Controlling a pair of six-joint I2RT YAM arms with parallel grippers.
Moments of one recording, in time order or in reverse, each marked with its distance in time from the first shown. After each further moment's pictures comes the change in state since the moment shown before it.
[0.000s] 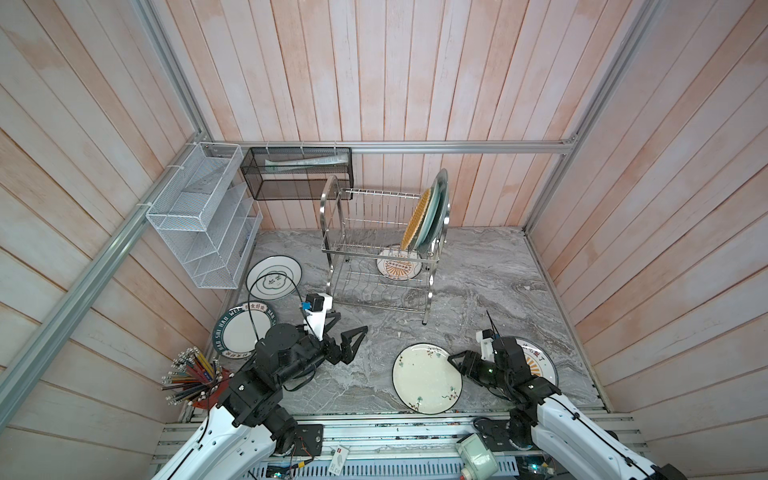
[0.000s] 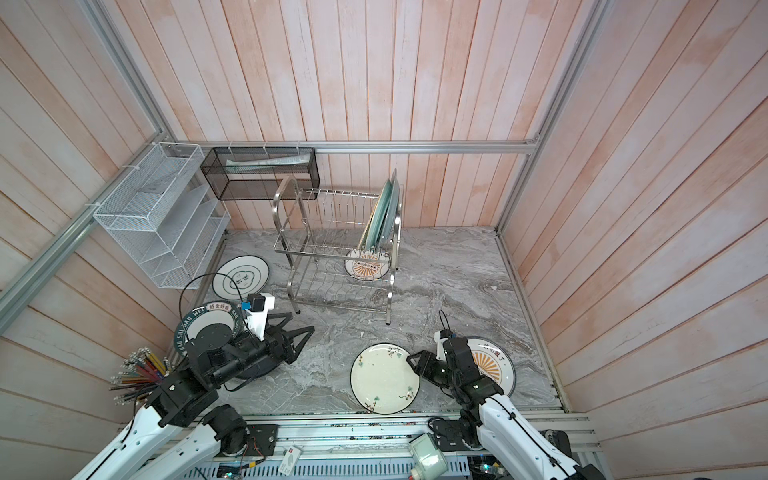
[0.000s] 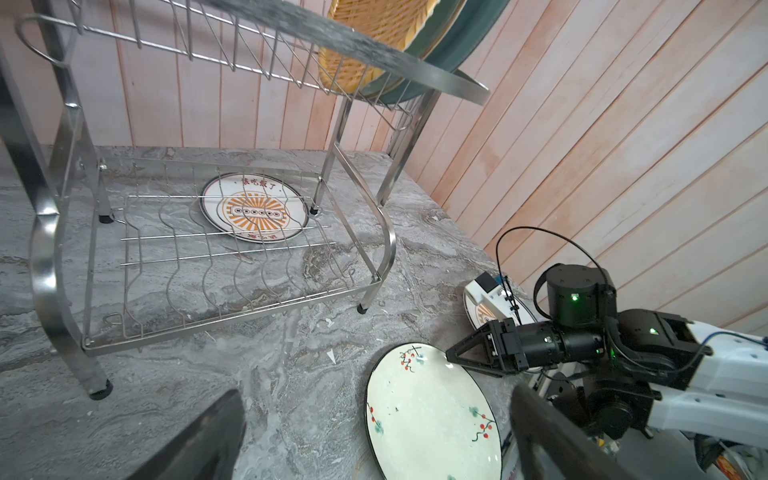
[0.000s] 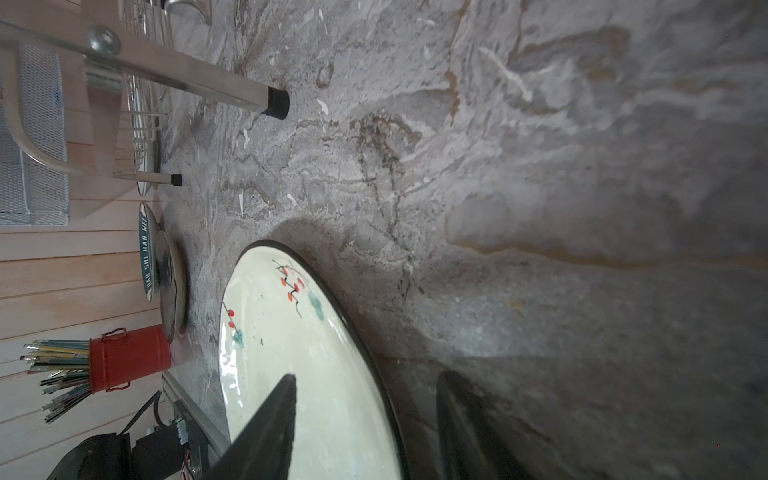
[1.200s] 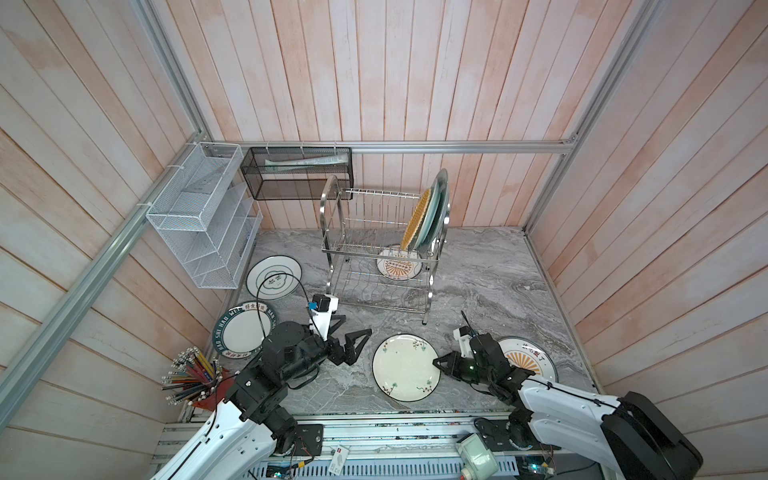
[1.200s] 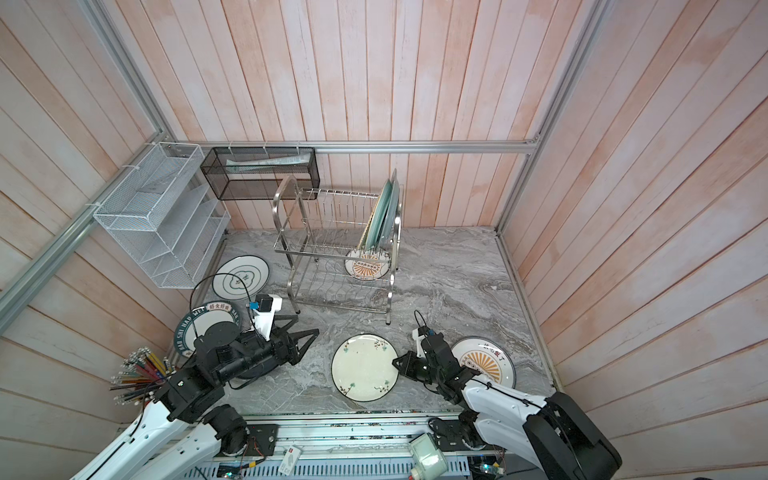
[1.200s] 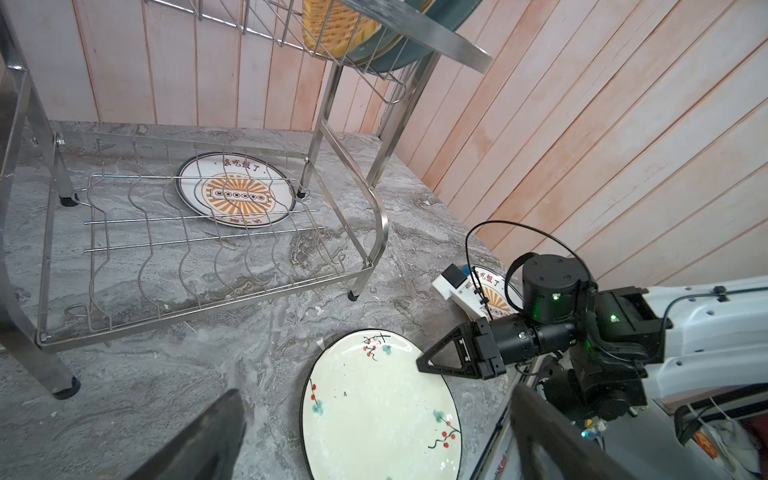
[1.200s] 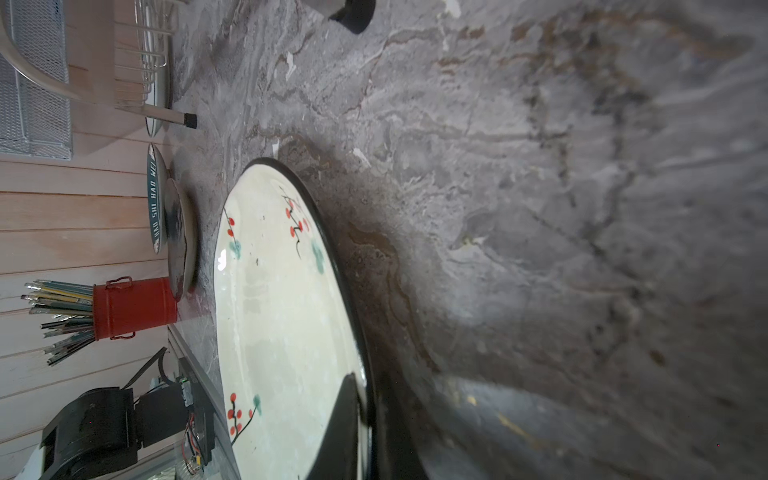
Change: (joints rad) left arm 0.011 0.030 -0.012 0.030 0.047 -0.002; right arm 0.238 0.390 0.041 0.403 0.064 0.084
